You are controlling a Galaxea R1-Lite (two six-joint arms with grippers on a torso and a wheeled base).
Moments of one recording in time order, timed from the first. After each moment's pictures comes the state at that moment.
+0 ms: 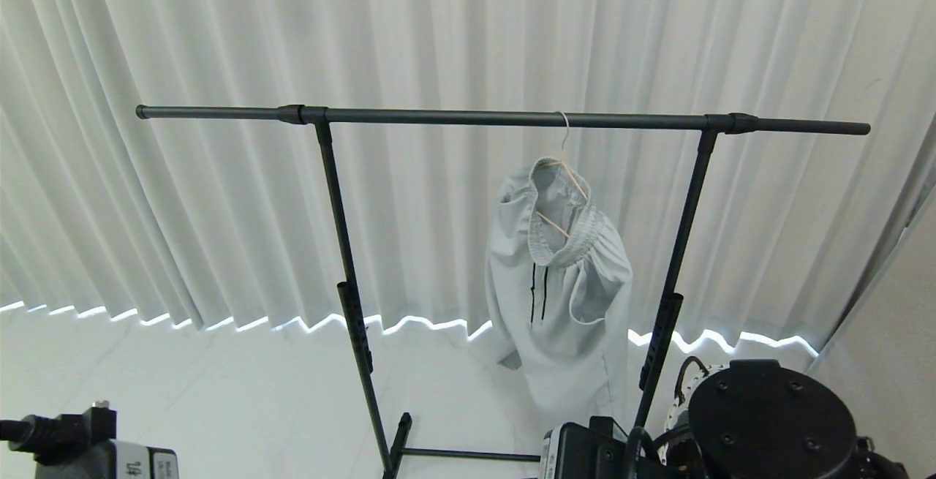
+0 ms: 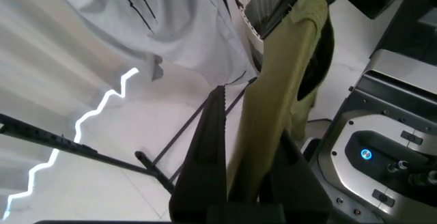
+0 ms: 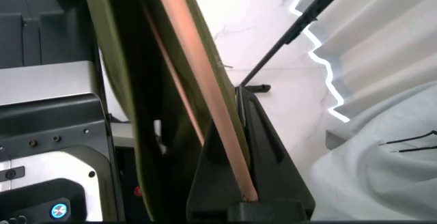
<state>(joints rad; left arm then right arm) -1.20 1.01 -0.52 -0.01 0.27 0.09 1.20 1.63 -0.61 -0.56 0.05 -0.23</state>
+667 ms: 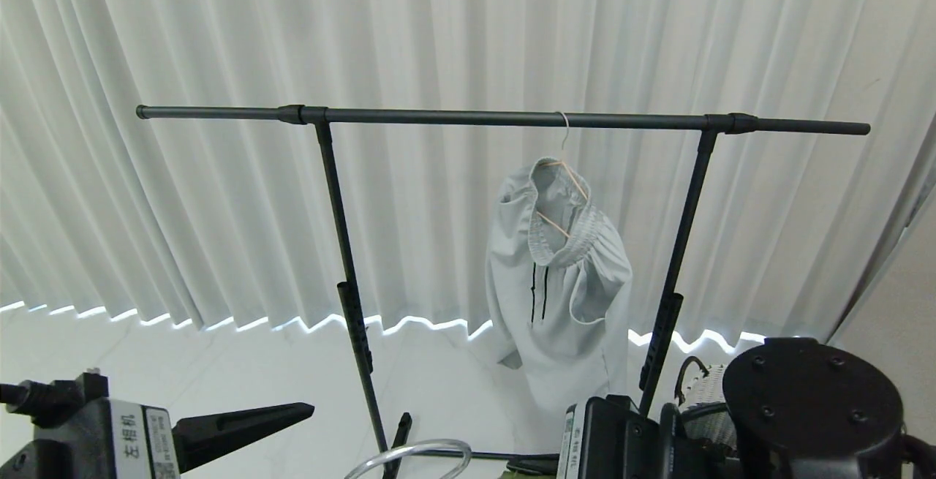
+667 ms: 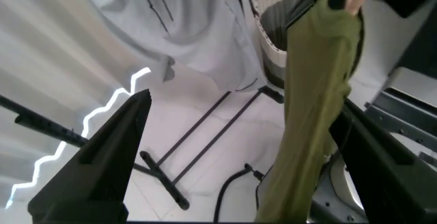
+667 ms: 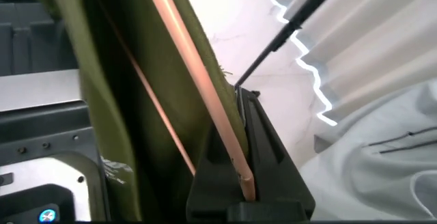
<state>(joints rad) -1.12 1.00 -0.50 -0.06 0.27 0.09 1.17 1.58 -0.61 -0.55 0.05 -0.26</state>
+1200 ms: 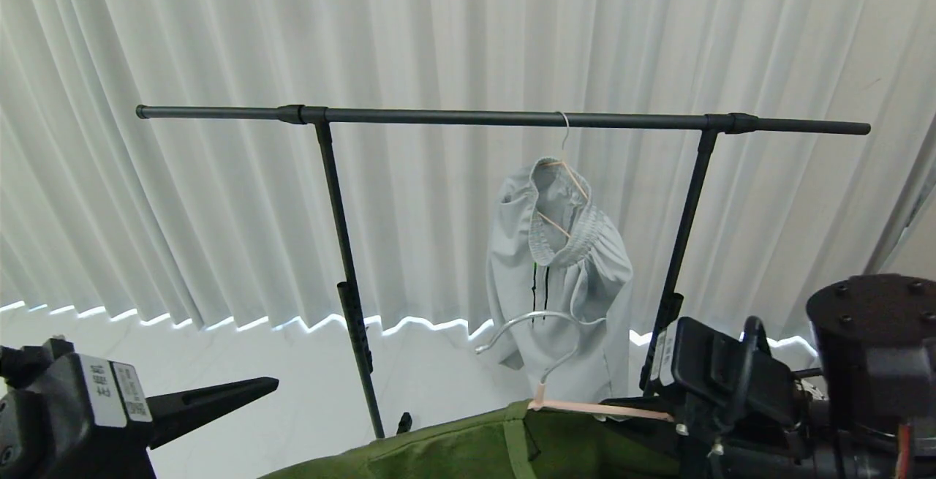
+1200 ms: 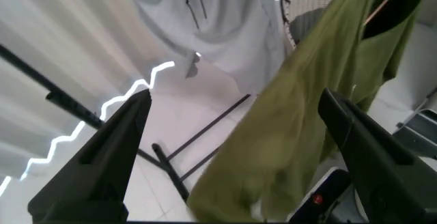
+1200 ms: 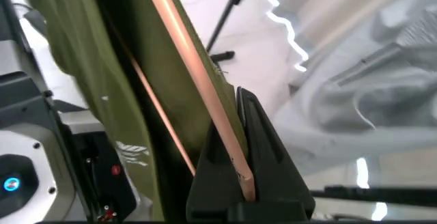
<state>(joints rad) -0.98 0.96 -0.46 -0.09 0.27 0.09 0.97 1.42 -0.62 -0.29 0.05 -0.26</state>
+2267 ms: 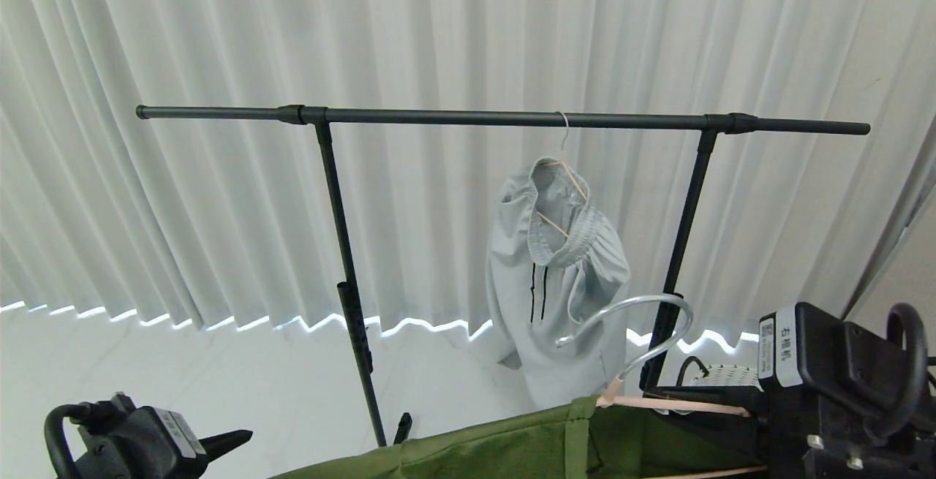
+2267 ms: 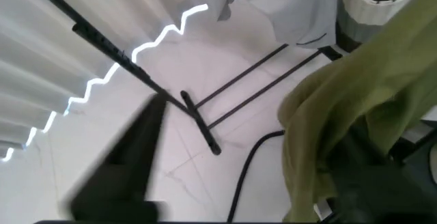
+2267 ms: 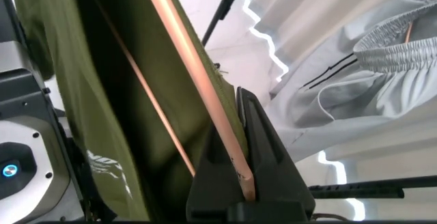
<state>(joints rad) -0.81 0.97 -0.29 -0.09 0.27 0.14 0.94 1.25 -0.62 -0.20 0.06 -0.31</state>
